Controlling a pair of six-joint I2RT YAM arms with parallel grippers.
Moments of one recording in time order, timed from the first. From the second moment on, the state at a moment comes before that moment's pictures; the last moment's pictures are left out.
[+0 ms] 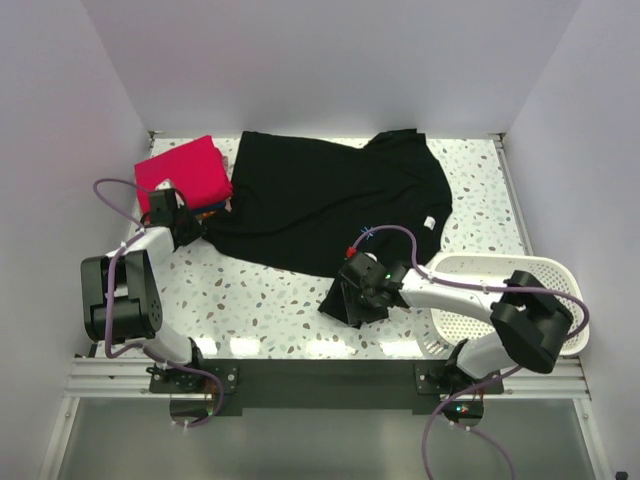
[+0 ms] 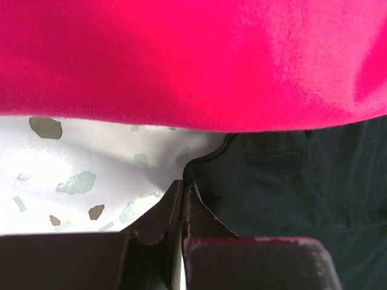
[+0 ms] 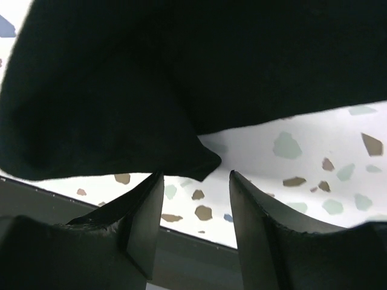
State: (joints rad) left arm 0.18 1.57 0.82 -0.07 0.08 -0.46; right arm 0.94 1.44 0.78 -0.59 0.03 0.75
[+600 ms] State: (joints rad) left arm 0.18 1.57 0.82 -0.07 0.08 -0.46; right arm 0.94 1.48 0.77 -0.56 0.04 0.75
